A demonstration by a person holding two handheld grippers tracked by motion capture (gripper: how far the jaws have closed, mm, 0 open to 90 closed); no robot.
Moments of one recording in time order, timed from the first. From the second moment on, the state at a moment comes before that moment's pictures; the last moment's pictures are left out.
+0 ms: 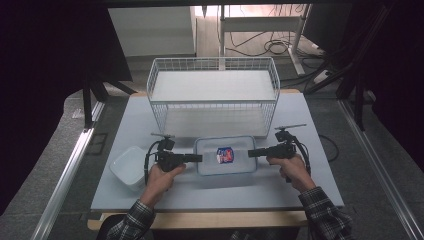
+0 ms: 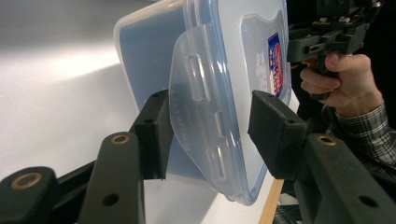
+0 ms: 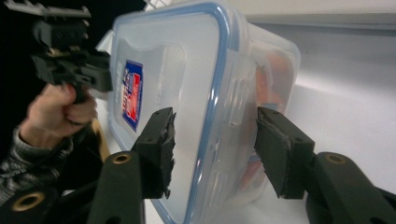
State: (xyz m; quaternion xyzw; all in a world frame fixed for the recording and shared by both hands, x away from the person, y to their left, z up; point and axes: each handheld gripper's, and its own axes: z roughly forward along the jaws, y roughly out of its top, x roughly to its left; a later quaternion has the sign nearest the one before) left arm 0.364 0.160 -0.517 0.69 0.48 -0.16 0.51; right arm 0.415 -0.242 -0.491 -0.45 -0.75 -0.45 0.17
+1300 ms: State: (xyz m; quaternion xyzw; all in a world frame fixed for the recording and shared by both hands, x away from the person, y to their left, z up) left arm 0.364 0.180 -0.393 0.71 0.45 -0.03 0.55; right arm 0.394 -0.212 -0.380 -0.38 -0.77 -0.51 0.03
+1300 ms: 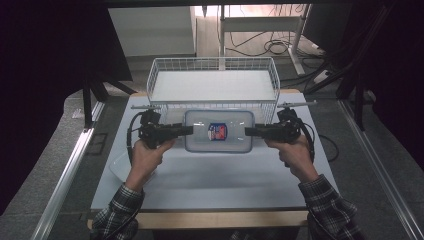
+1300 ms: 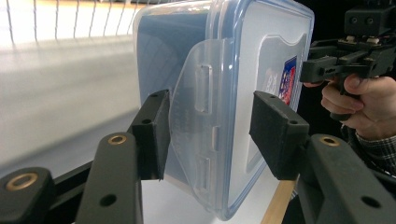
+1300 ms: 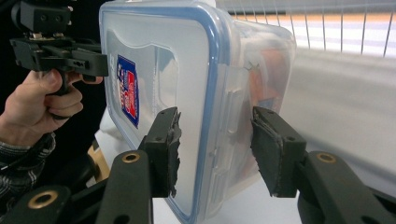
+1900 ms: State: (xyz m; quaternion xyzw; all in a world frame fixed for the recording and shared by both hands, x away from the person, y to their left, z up) left arm 0.420 0.199 -0.318 0.69 0.44 -0.02 0.58; right arm 0.445 -0.193 -0.299 -0.38 -0.75 -0.54 0.00
